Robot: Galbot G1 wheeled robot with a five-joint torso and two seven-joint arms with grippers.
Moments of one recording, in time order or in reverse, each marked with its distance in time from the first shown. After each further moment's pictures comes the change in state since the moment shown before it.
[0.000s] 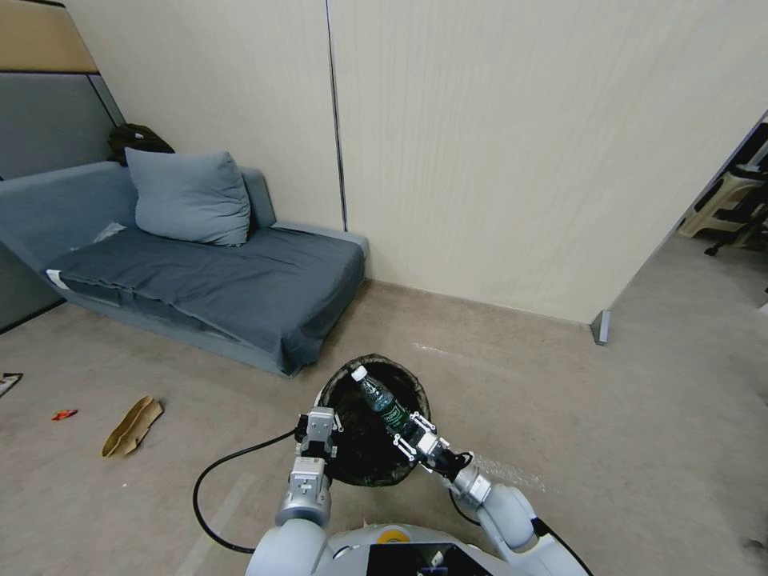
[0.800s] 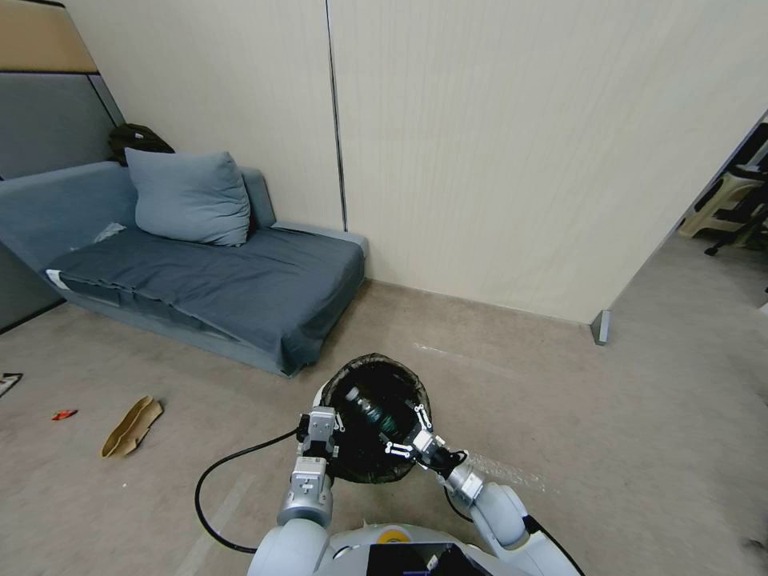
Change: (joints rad) left arm -0.008 -0.010 0.009 0.004 0.004 0.004 0.002; right arm -0.010 0.021 -0.009 0.019 -0.042 -0.012 0.031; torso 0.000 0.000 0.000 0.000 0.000
